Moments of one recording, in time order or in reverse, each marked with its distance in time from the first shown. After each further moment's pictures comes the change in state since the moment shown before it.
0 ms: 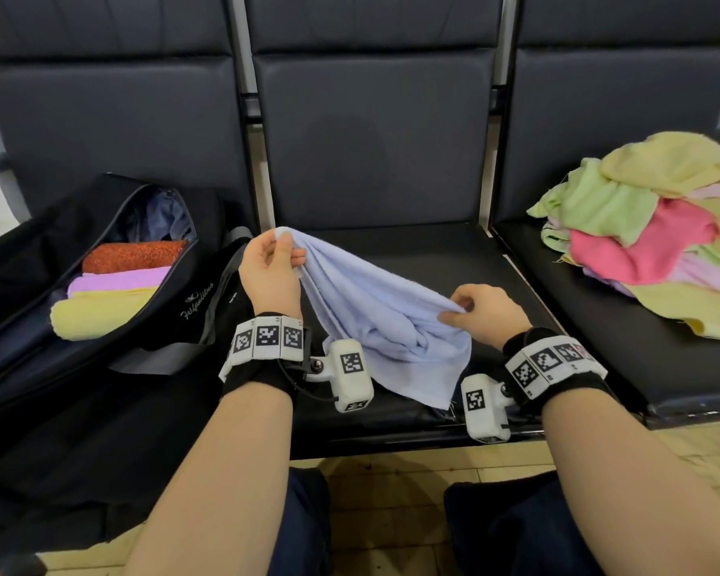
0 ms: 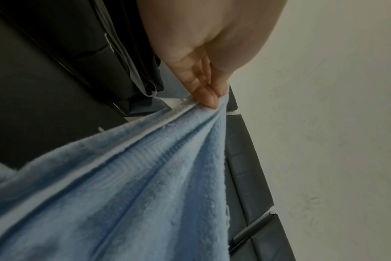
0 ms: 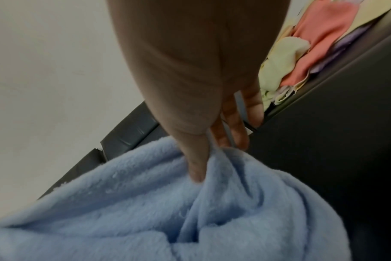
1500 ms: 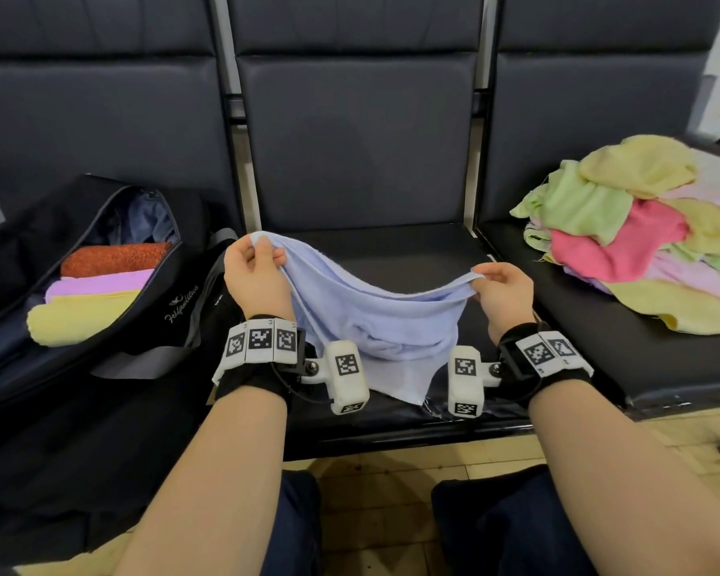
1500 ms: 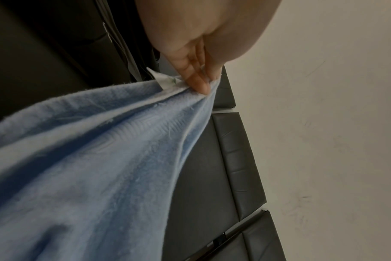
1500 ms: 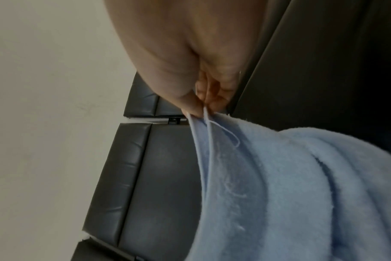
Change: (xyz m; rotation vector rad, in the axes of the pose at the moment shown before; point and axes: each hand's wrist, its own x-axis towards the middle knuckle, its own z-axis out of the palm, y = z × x) left_hand -0.011 0.007 0.005 0.000 0.117 0.051; right_hand 0.019 0.019 0.002 0.939 0.529 0.233
